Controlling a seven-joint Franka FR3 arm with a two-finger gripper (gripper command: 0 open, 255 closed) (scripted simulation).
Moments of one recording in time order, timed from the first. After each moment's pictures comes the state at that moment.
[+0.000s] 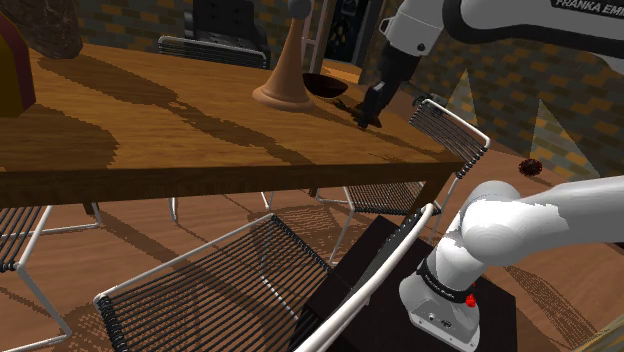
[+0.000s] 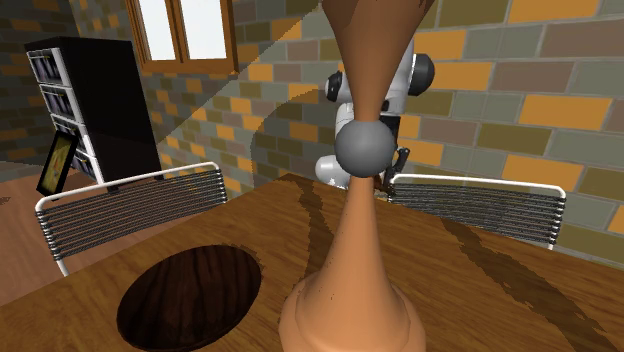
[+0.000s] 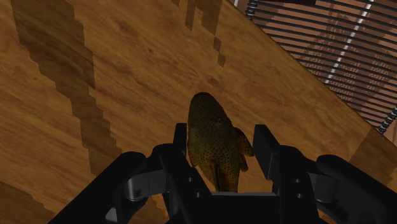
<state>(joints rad) 0.01 -0.82 0.11 -2.41 0.00 1.74 0.04</state>
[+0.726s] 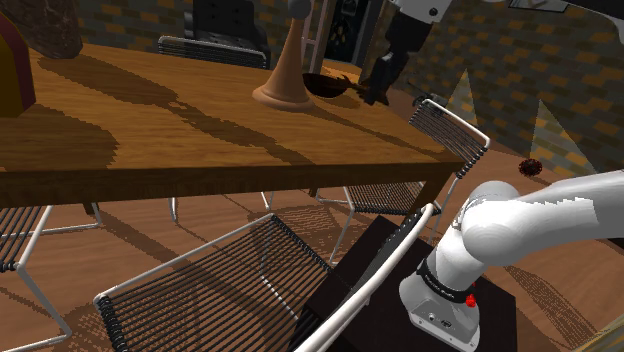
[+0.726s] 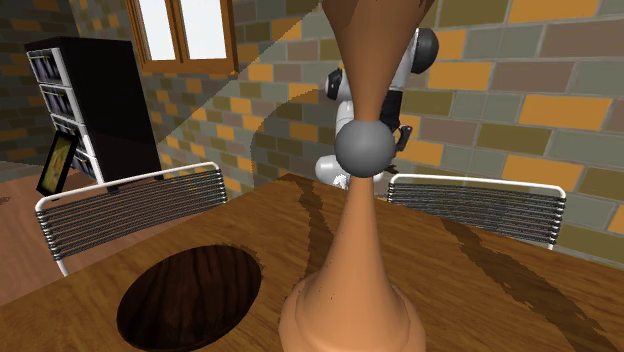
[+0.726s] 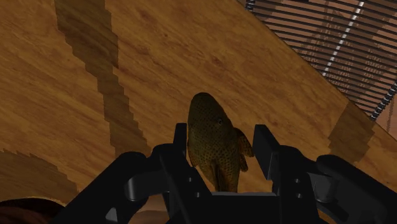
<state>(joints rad) 0.00 -0.77 0.10 -2.24 -0.01 1.62 0.02</state>
